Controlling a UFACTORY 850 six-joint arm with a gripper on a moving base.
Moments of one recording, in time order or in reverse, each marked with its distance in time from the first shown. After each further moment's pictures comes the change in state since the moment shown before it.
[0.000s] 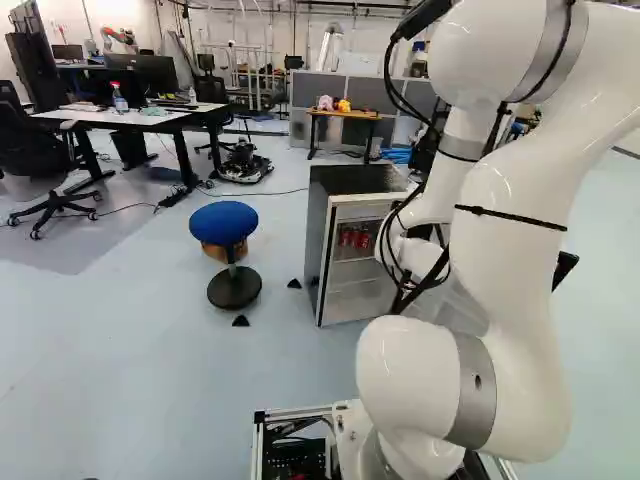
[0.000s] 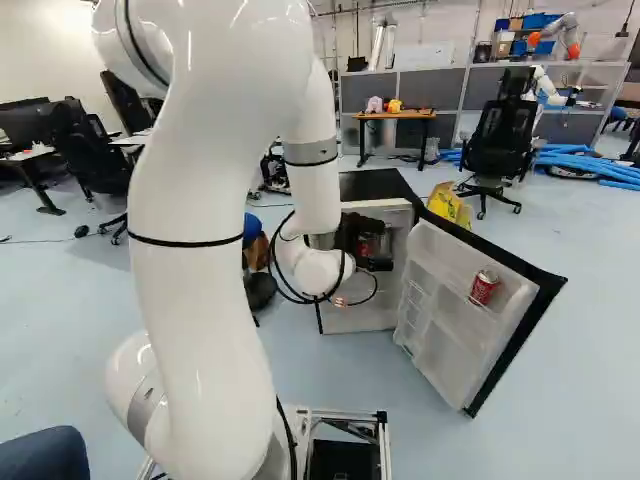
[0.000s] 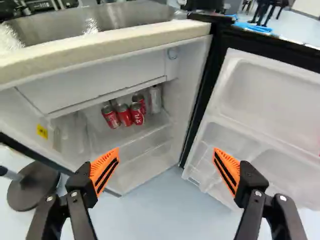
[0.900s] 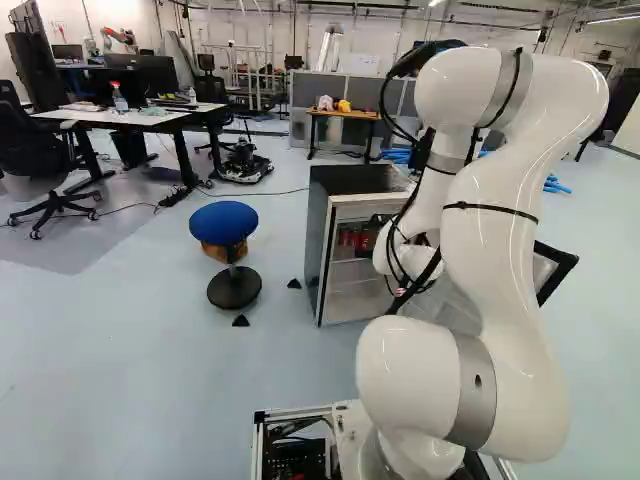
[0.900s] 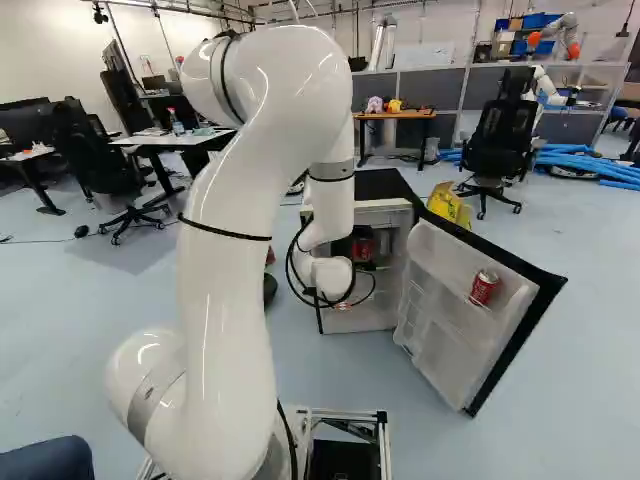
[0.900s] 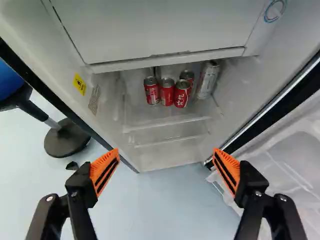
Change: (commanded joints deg) arm 0.0 -12.7 -9.3 -18.3 -1.5 0.0
